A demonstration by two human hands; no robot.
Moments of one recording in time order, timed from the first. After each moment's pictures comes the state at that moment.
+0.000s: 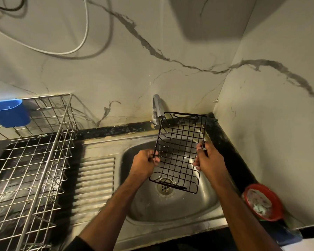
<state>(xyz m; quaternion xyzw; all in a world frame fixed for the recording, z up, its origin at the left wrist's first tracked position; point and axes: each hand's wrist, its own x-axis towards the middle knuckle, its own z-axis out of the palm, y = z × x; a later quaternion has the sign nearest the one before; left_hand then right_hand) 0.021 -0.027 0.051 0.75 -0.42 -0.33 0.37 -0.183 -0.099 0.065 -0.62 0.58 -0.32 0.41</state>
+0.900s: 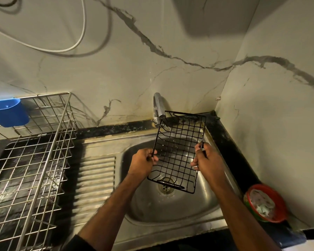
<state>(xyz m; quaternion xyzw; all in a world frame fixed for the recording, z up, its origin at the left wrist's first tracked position) 0.035 -0.037 0.034 0.76 -0.42 -0.33 0.37 -0.175 -0.103 0.052 -0.62 0.58 -0.32 0.42</state>
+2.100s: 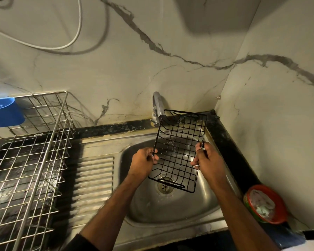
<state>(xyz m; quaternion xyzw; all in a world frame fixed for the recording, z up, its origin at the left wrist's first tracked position) 0.036 -0.046 0.025 0.76 -0.41 -0.33 0.38 -0.175 -0.107 0.050 -0.62 0.58 -0.34 0.41</state>
